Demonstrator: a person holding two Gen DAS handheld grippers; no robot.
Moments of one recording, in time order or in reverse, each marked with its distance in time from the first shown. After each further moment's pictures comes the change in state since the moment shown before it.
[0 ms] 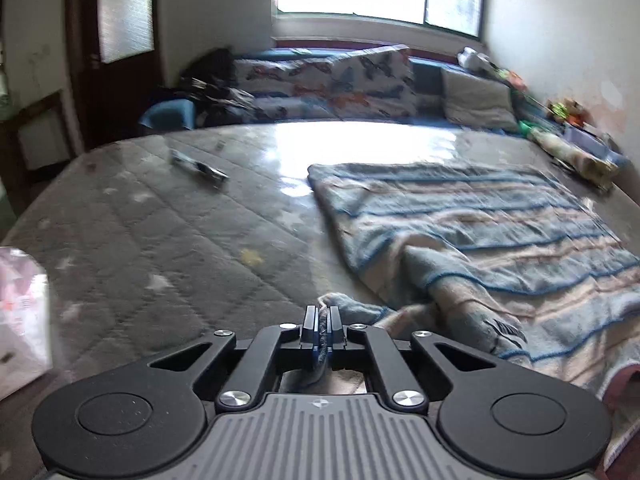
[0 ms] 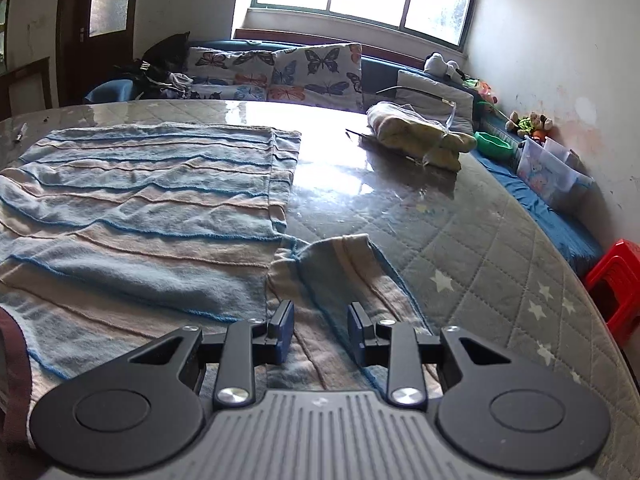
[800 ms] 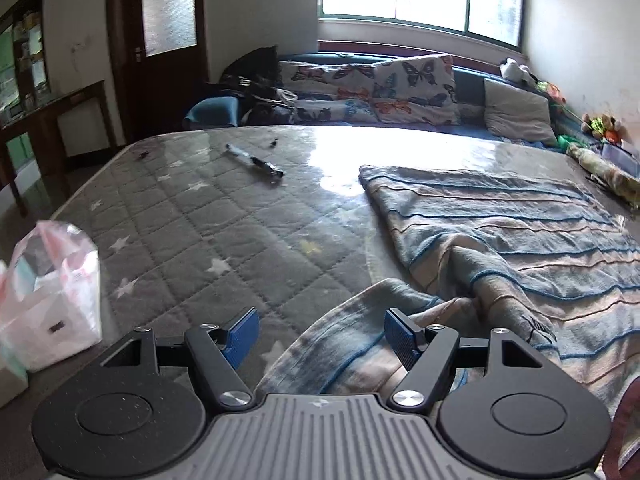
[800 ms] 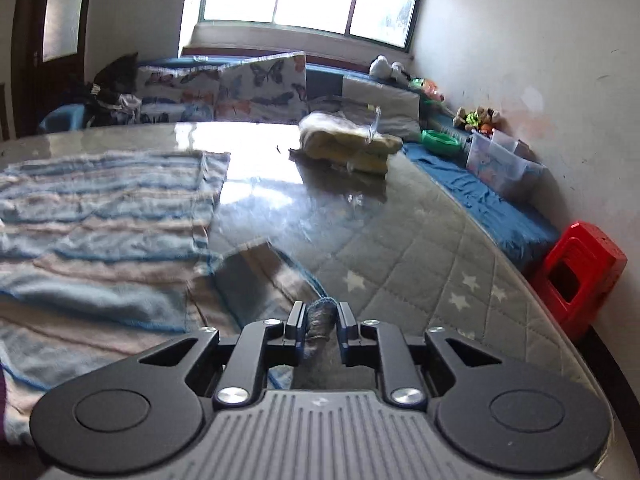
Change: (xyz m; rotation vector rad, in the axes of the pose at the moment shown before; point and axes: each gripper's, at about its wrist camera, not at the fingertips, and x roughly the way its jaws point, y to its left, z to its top) left arm 0.000 0.008 -0.002 -0.028 0.023 0.078; right arm -0.028 -0.036 -0.001 0.087 -0.040 -0.124
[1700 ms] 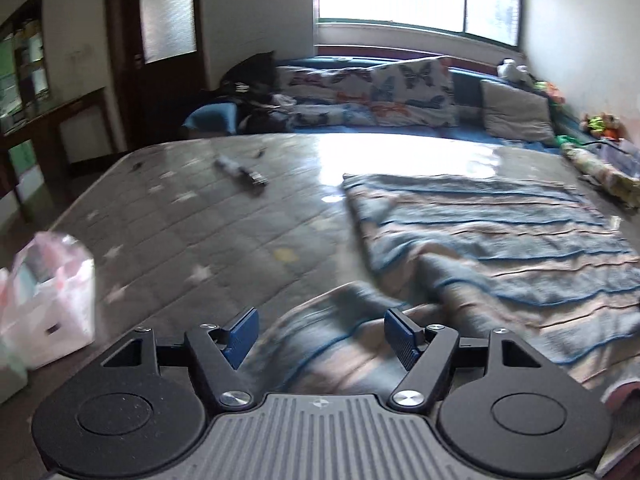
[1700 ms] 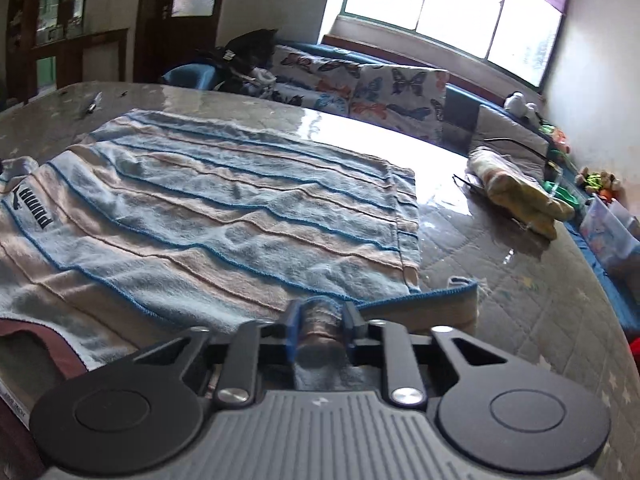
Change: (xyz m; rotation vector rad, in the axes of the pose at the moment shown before) left arm -0.015 -0.013 0.000 -0.019 -0.011 0.044; right arm 0.029 0.115 0.018 -0.270 -0.001 0.277
